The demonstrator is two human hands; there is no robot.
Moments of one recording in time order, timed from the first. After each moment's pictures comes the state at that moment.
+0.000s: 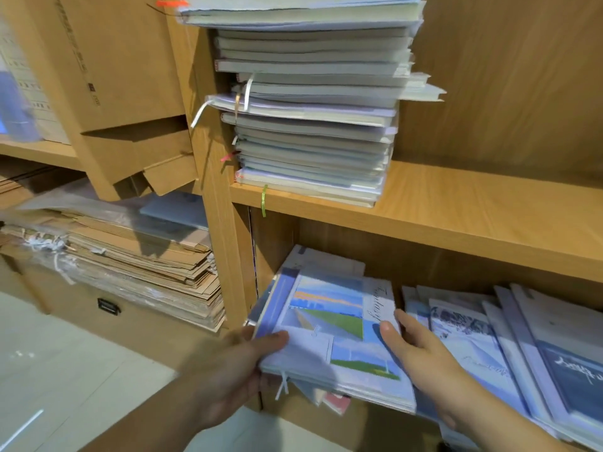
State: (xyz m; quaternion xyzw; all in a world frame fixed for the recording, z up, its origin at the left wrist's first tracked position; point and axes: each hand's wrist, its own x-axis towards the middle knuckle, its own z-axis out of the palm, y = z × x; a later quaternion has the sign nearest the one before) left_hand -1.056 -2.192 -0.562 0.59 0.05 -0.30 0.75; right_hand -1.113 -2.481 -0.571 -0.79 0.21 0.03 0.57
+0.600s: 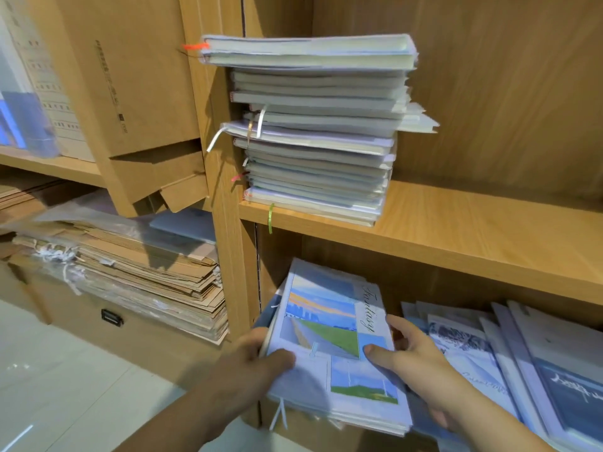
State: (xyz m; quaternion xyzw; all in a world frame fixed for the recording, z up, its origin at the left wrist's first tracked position) left_hand -1.074 -2.194 -0.525 0.78 -0.03 -0.19 0.59; right_hand -1.115 -2.462 -0.533 -0.77 0.22 0.04 0.60
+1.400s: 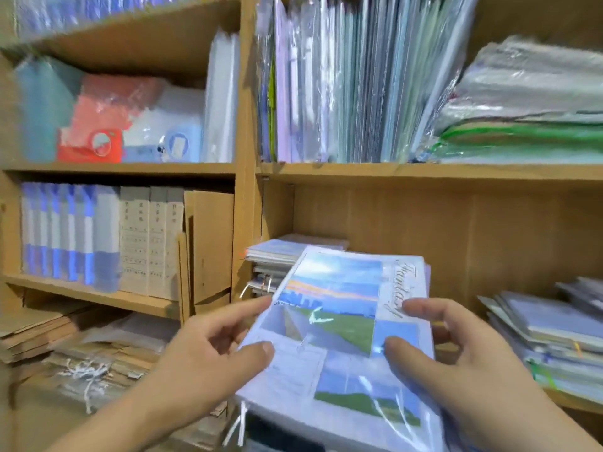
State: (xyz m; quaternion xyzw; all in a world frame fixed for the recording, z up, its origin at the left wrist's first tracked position) left_hand -1.232 -2.117 -0.273 0.74 -0.32 0.08 0.58; right_hand -1.345 -2.388 -0.256 -0.79 0.02 -0.30 0.54
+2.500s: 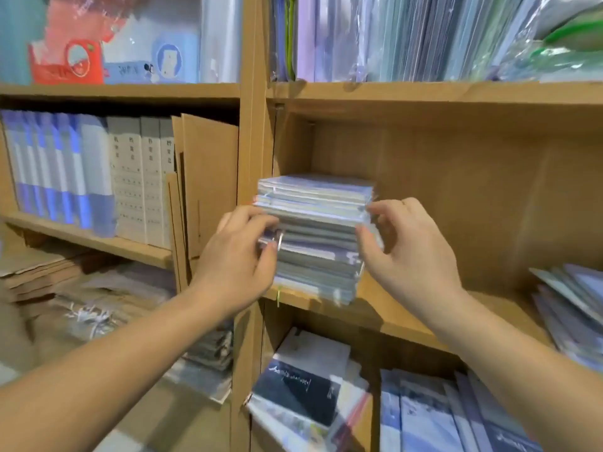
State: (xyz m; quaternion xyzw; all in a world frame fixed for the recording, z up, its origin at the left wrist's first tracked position) left_hand -1.062 -2.160 -0.293 0.80 -0.32 0.40 0.30; right_hand -1.157 -2.405 -0.252 -0.87 -0.06 -0.47 0.15
